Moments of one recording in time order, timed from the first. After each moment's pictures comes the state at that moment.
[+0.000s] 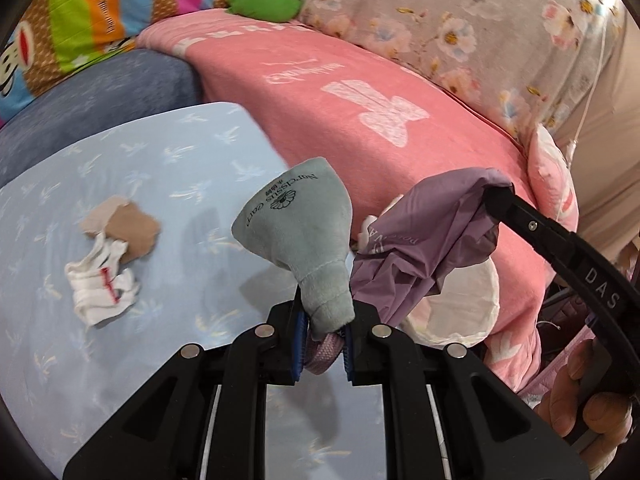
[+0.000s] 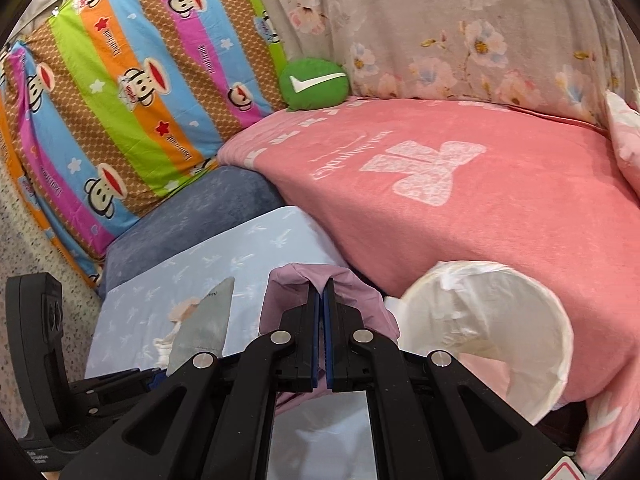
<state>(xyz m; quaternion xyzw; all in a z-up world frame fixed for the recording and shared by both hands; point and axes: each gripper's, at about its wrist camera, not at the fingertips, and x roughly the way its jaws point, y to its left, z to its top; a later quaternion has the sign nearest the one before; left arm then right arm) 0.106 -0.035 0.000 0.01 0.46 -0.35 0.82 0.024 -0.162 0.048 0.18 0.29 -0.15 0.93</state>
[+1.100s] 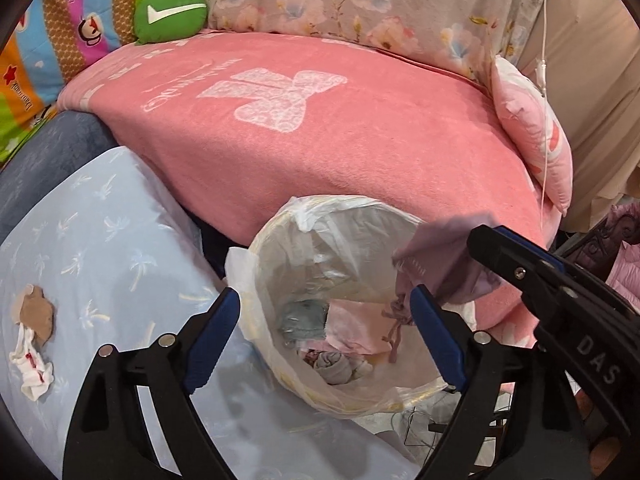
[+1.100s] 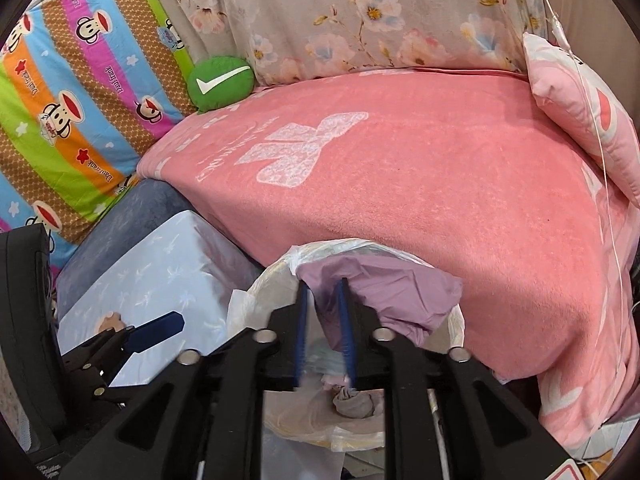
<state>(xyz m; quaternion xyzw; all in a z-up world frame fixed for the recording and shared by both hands) 0.070 -0.184 -0.015 0.11 0.43 -0.40 0.81 -0.026 -0.280 0.006 0.22 0.32 -0.24 0.89</state>
